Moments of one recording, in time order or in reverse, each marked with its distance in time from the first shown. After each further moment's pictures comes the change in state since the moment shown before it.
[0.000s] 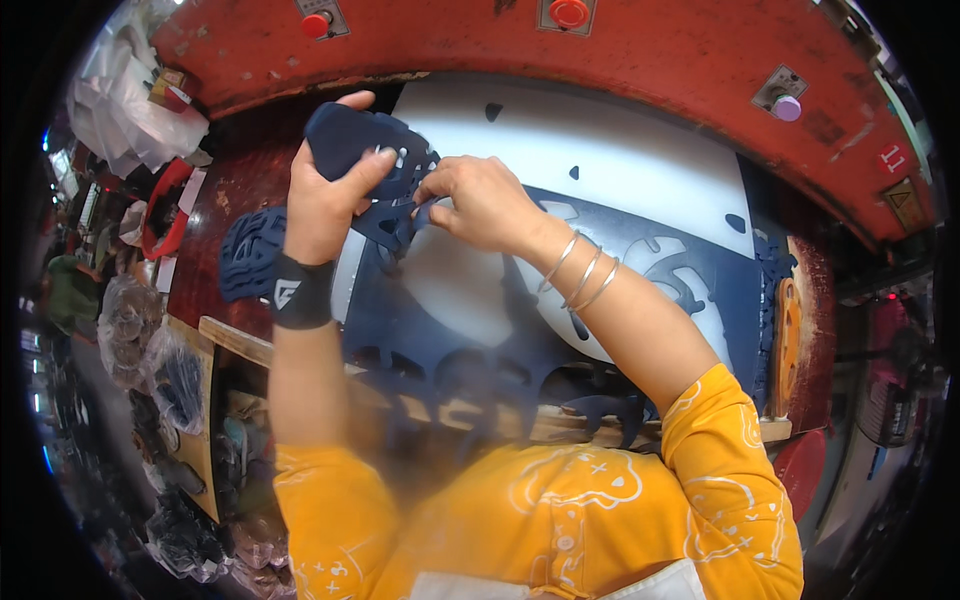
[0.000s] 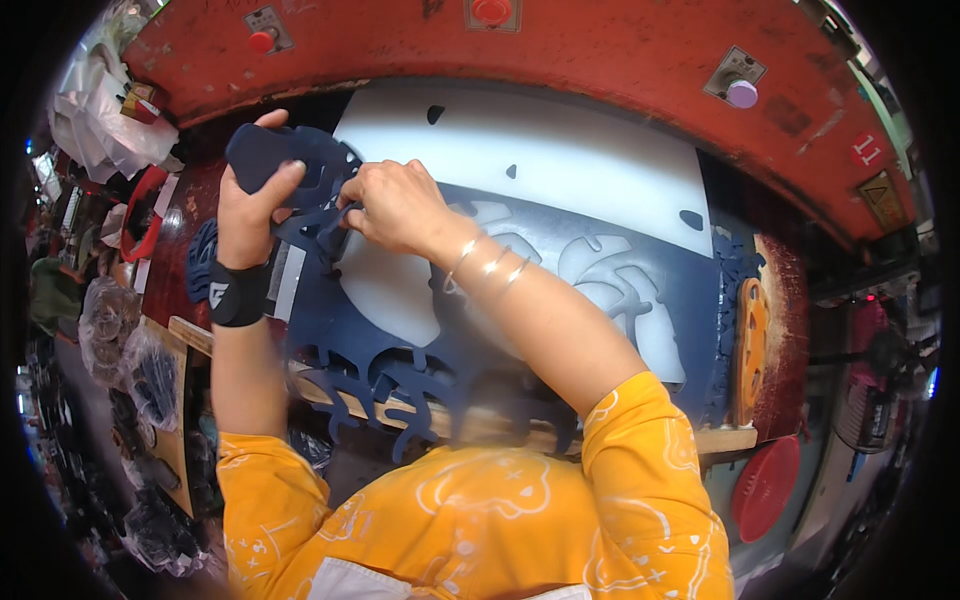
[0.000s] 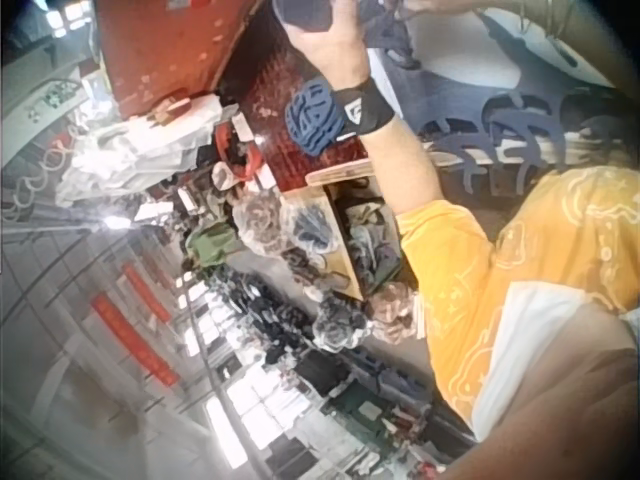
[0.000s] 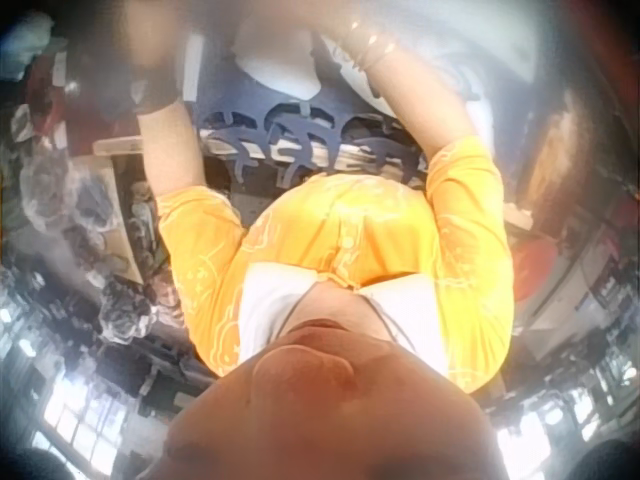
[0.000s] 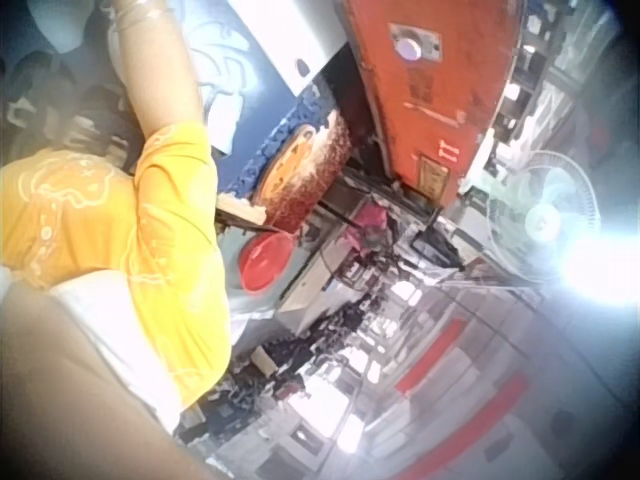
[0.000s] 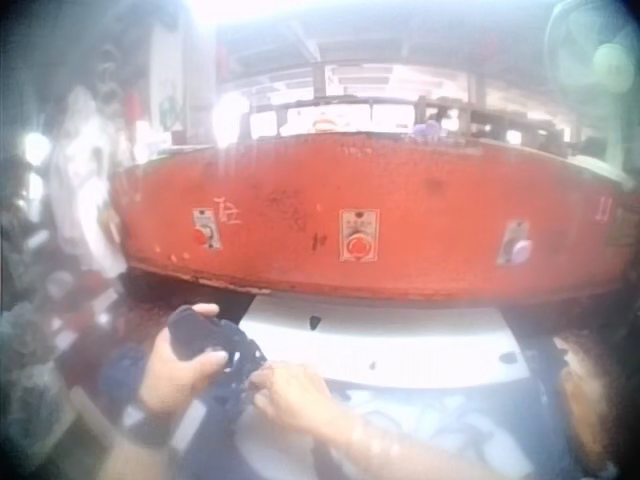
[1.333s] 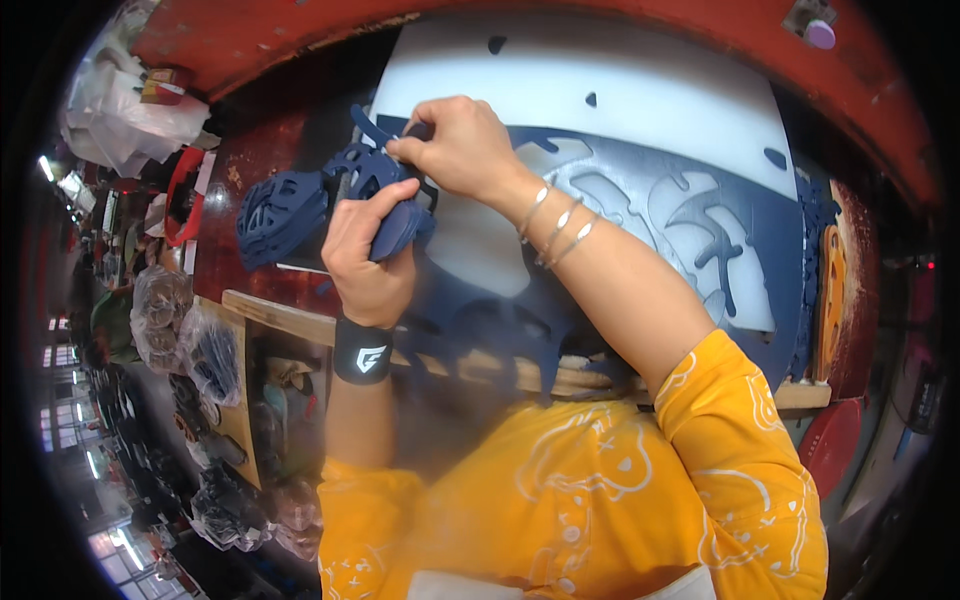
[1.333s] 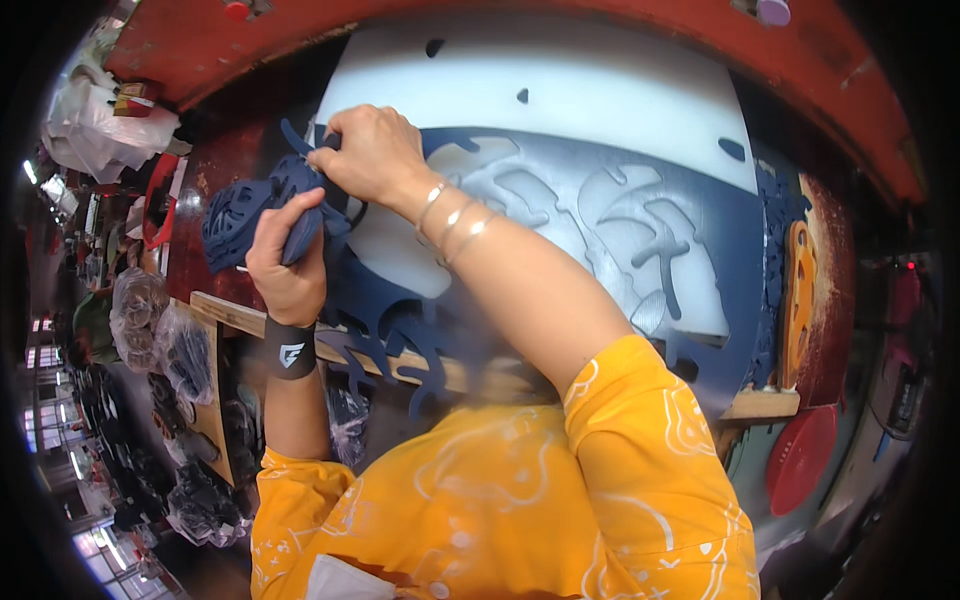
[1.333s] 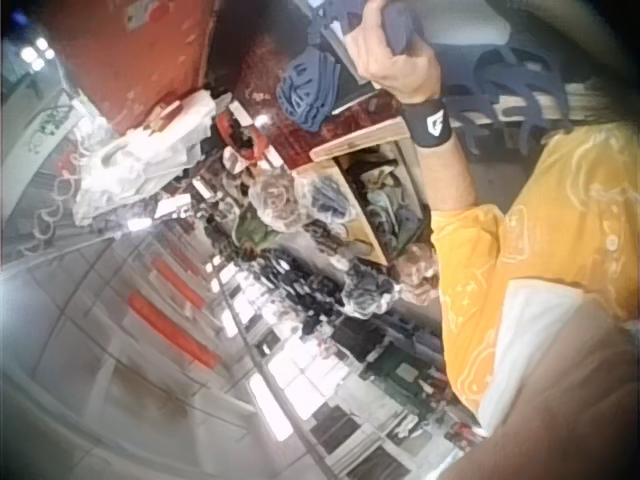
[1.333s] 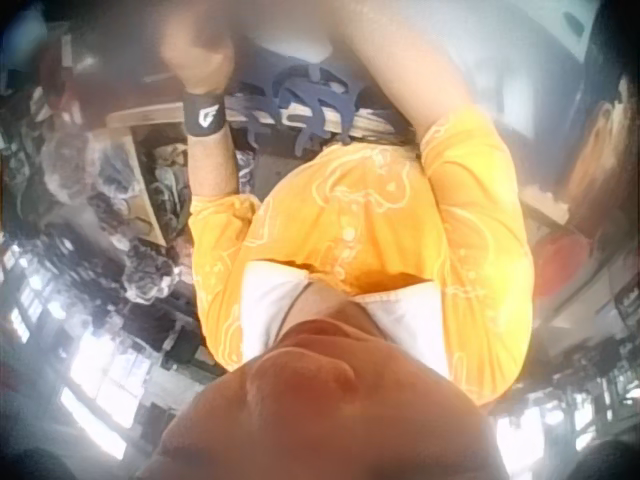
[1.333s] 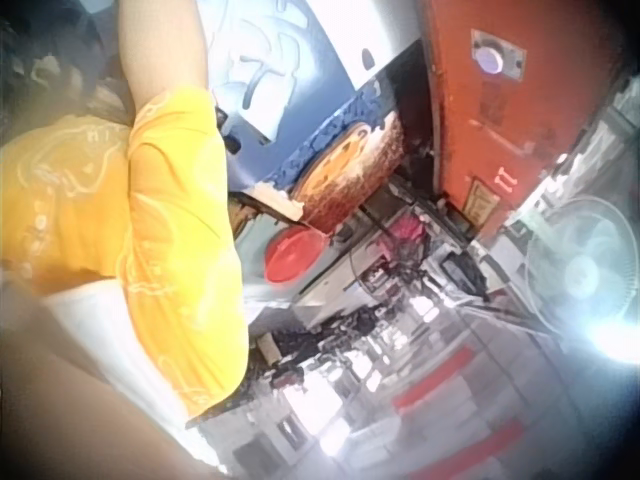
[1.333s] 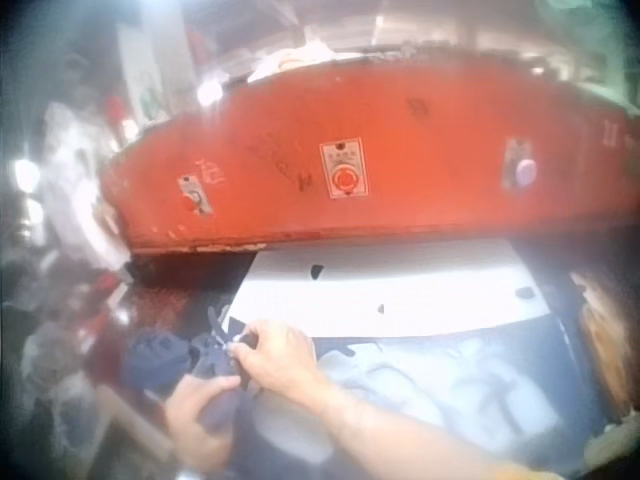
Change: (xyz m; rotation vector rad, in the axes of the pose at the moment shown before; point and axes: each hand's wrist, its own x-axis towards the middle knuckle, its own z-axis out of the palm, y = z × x) left_hand -0.090 -0.032 0.030 0.709 0.133 0.485; right_hand 0.003 -0.002 0.039 0.392 0.346 0.197
